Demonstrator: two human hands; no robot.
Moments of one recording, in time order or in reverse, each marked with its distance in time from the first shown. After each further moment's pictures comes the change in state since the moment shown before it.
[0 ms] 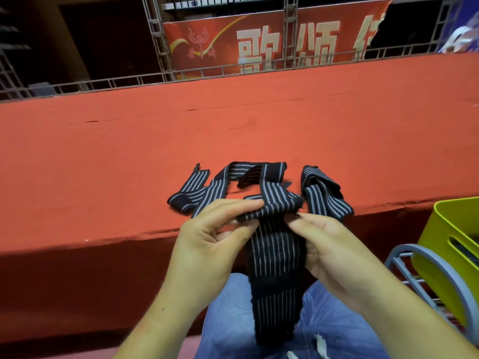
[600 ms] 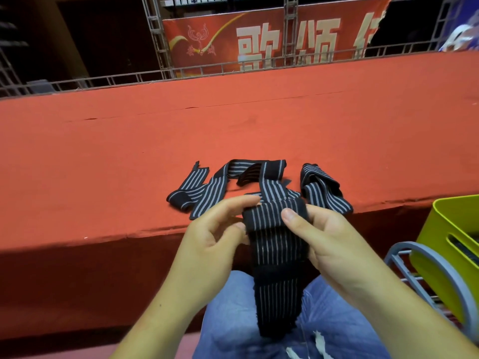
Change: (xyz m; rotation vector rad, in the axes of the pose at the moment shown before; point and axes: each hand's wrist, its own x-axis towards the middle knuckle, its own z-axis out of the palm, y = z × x) left_hand -0.003 -0.004 0.001 -0.049 -0.073 -0.161; right_hand 0.000 0.002 -0.003 -0.138 0.071 -0.109
